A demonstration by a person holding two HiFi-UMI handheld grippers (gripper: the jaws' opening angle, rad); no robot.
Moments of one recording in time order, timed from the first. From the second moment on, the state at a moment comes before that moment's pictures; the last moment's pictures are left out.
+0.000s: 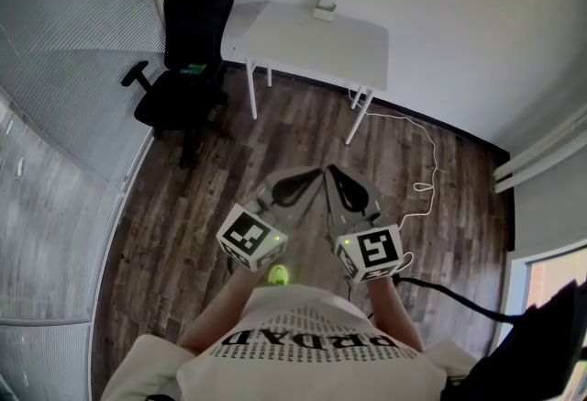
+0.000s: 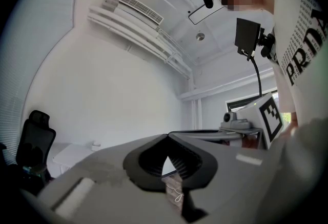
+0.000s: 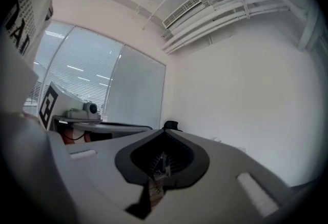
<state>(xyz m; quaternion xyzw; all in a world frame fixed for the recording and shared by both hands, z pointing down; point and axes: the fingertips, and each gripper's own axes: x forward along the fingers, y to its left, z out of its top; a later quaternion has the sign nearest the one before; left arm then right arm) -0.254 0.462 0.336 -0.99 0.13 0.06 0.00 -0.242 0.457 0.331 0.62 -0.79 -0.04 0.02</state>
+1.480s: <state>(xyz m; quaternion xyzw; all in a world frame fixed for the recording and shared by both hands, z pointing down) -0.099 0.336 0.348 -0.98 0.17 0.05 -0.03 -0.088 0.334 0.349 0.58 -0.81 0.00 0.01</state>
